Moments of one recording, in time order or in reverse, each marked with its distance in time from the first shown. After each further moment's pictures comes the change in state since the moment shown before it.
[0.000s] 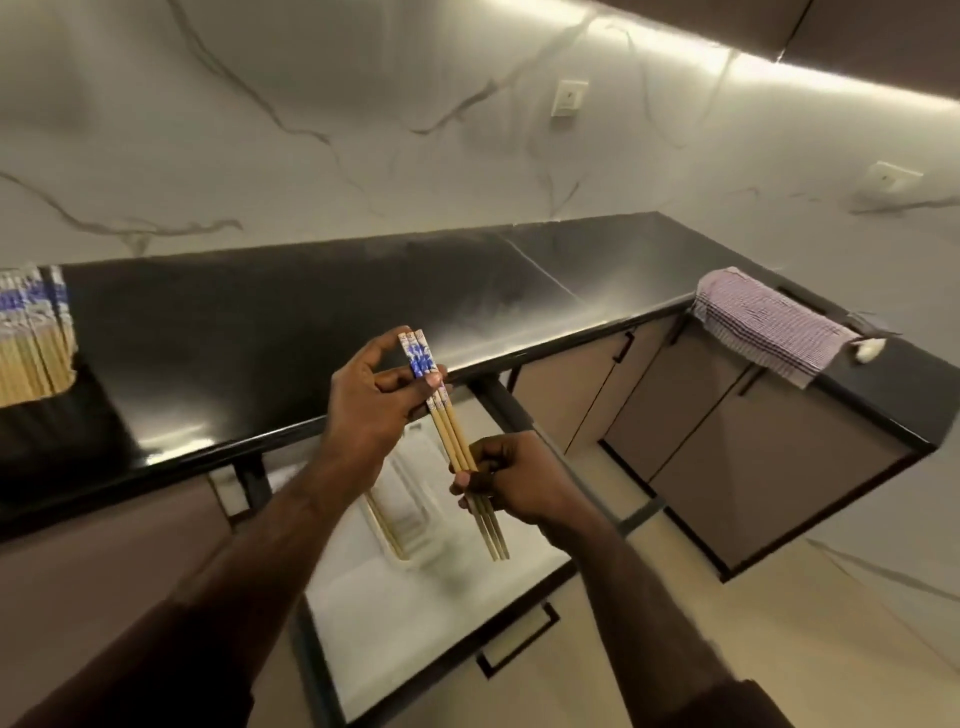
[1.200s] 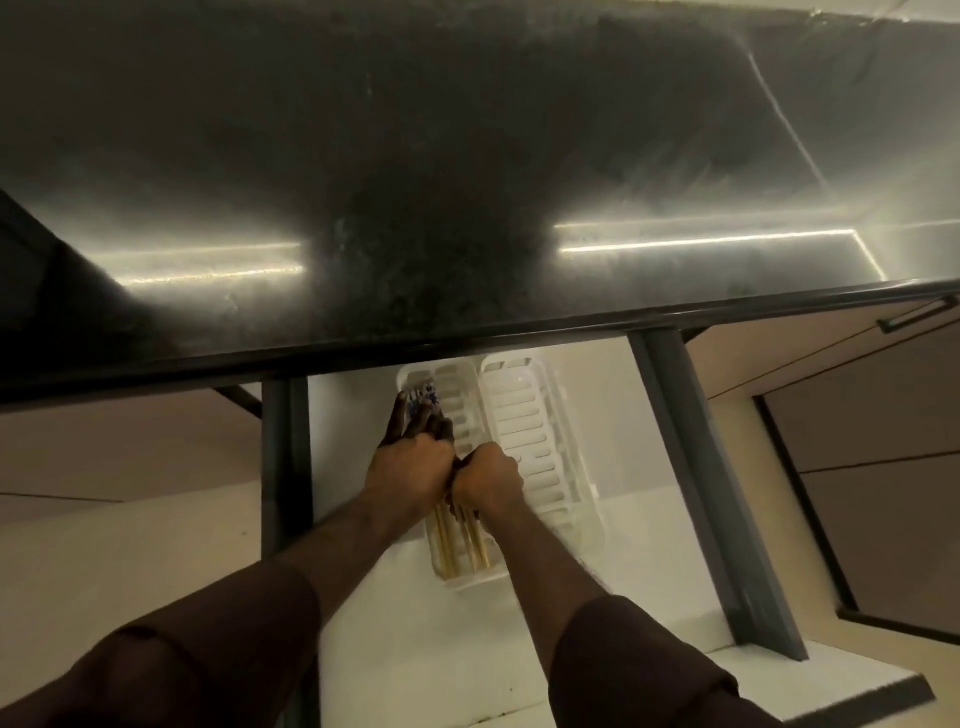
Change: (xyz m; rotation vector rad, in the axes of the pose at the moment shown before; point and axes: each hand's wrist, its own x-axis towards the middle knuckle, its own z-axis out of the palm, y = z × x) left_hand 0.116 -0.293 -0.048 1.561 -0.507 -0.471; right_hand 0.277 0.175 0.141 -0.495 -0.227 0.462
